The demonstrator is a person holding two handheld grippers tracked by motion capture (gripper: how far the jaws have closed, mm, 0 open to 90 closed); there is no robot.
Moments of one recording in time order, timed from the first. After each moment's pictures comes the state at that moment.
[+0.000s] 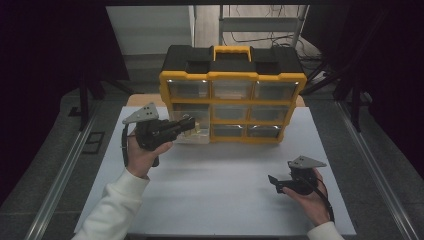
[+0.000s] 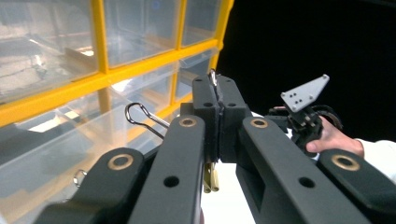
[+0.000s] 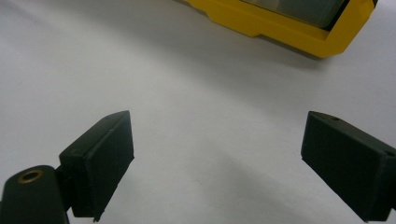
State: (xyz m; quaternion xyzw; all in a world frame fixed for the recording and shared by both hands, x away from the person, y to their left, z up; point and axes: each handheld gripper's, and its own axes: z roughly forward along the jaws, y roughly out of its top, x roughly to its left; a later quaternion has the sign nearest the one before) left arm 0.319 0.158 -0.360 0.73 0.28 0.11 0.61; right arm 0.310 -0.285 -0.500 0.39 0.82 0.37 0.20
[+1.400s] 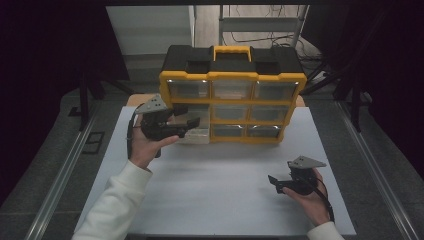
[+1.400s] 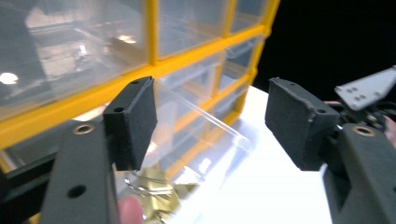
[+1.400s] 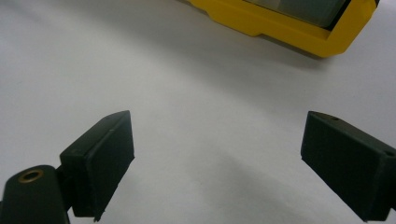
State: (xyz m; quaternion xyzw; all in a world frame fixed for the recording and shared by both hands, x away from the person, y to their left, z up) left arm 0.341 0.152 -0.365 0.75 0.30 0.14 0.57; right arm 0.310 -0.285 -0.500 0.39 0.82 0.37 0.20
